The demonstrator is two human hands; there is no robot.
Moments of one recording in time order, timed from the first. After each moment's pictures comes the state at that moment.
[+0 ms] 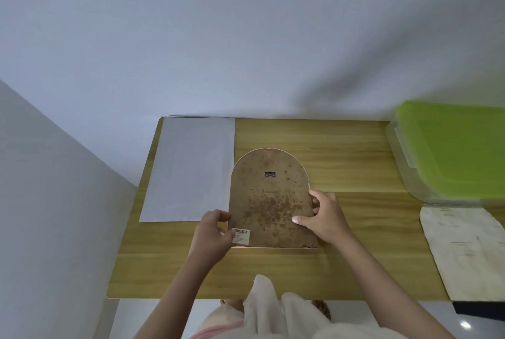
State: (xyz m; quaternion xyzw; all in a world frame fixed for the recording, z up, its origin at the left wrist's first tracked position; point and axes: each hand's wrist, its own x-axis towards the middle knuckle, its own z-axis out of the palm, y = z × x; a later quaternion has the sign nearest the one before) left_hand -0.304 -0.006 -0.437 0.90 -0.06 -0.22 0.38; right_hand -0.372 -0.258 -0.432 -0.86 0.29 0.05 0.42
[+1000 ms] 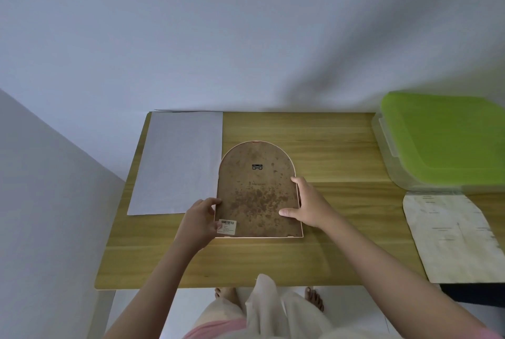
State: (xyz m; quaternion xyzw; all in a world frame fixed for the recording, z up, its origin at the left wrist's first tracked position) left_hand -0.292 -0.005 -0.442 0.91 -0.13 -0.22 0.32; right_hand -0.367 -0.274 -0.440 -0.89 0.21 0.15 0.39
